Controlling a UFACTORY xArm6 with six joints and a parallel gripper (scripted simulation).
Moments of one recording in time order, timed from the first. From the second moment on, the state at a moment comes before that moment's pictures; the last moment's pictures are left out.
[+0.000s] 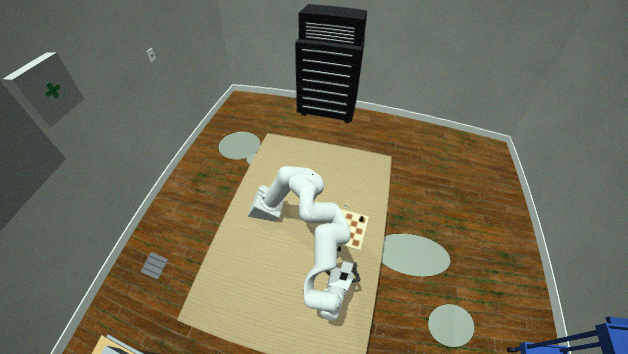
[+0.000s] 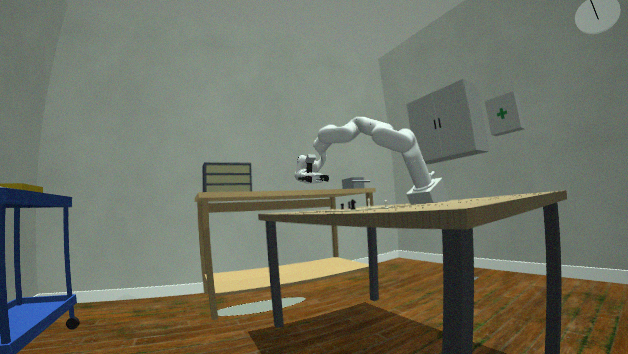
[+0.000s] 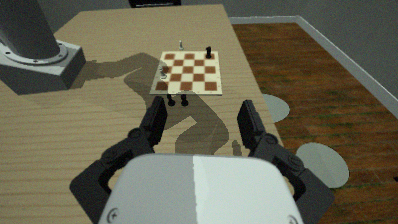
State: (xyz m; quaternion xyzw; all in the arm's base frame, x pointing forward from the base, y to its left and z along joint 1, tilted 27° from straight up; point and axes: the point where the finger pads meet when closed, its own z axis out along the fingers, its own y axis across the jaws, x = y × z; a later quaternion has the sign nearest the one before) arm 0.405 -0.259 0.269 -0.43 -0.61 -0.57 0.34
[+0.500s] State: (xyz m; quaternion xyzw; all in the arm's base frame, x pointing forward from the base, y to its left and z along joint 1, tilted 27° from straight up) arm 0.431 -0.207 0.268 -0.49 -0.69 -0.47 0.25
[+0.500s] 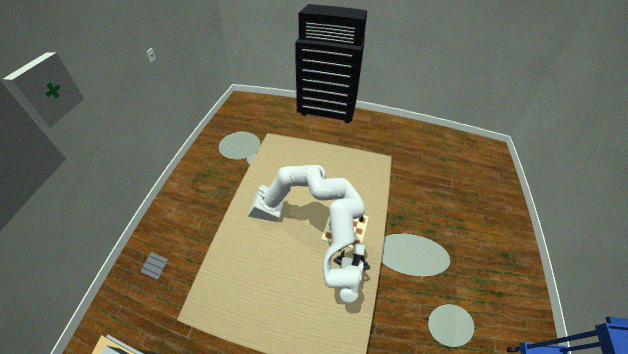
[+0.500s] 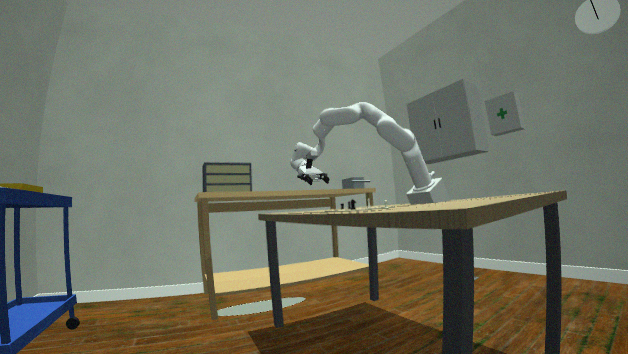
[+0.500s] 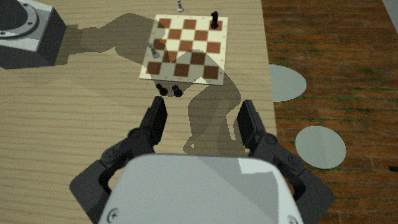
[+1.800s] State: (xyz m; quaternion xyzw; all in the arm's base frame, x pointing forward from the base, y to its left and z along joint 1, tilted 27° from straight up) arm 0.376 -0.135 0.247 -0.46 -0.86 -0.19 -0.10
